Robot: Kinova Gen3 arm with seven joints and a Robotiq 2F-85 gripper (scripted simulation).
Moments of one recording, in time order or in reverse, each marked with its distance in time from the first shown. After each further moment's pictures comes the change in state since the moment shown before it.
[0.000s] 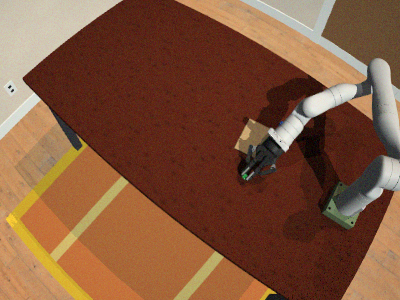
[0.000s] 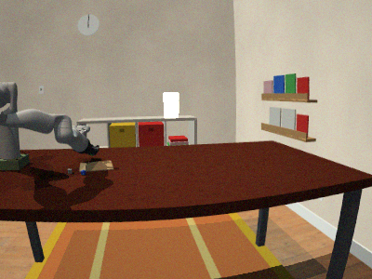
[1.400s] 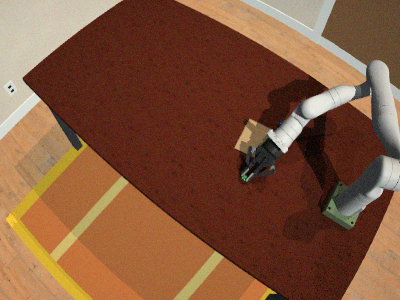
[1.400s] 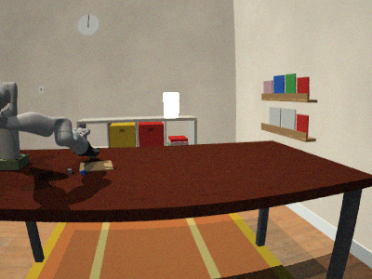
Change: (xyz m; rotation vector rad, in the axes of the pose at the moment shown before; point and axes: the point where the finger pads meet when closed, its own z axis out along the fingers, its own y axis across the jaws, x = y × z) arm -0.010 0.000 0.005 0.000 0.000 0.001
